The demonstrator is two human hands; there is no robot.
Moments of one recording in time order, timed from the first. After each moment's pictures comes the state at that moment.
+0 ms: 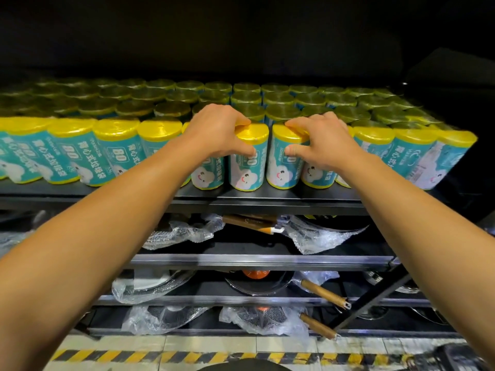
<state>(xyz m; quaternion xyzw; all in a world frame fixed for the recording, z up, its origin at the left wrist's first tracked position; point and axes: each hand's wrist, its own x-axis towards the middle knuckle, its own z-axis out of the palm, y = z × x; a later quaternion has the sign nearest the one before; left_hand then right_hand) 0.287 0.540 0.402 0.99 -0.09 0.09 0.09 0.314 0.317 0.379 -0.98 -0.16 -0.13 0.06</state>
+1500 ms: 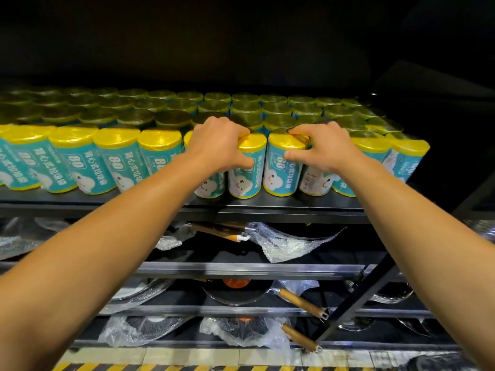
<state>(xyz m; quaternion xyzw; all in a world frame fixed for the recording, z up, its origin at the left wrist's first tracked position) 0.295 0.455 0.390 0.99 -0.06 0.13 0.04 0.323 0.231 0.390 -0.98 -0.14 -0.09 0.11</state>
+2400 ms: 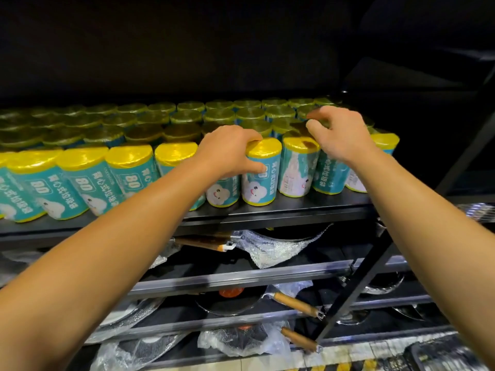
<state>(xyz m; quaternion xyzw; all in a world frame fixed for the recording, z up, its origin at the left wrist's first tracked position) 0.312 0.407 0.396 0.98 -0.17 0.09 0.07 0.324 0.173 0.401 -0.94 -0.07 -0.23 0.24</state>
